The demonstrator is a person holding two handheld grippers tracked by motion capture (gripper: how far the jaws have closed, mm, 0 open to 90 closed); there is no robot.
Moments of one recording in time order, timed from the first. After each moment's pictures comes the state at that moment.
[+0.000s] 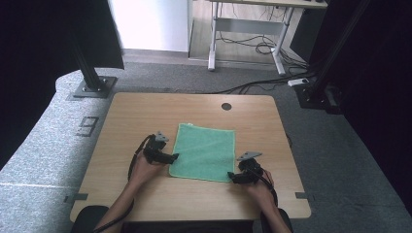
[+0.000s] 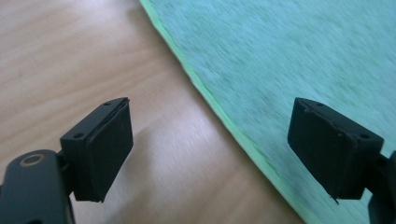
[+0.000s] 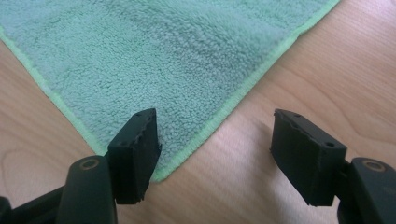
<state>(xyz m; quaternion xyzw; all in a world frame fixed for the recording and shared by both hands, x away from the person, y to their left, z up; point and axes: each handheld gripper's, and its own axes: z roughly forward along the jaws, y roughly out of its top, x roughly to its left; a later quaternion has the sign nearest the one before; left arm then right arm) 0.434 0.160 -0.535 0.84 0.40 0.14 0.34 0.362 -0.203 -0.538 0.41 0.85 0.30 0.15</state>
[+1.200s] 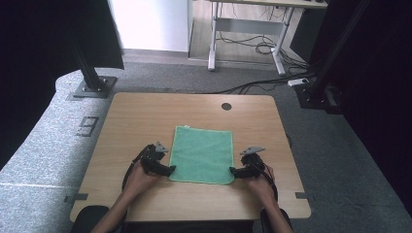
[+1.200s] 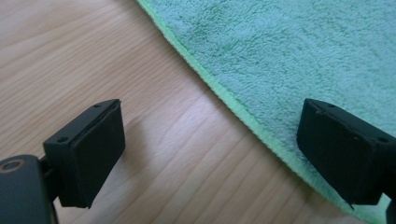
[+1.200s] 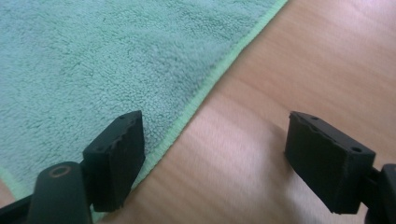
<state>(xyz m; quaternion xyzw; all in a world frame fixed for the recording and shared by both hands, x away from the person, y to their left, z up) 0.394 0.166 -0.537 0.87 0.38 0.14 0.28 0.385 -0.212 -0.543 0.43 0.83 0.31 0.16</state>
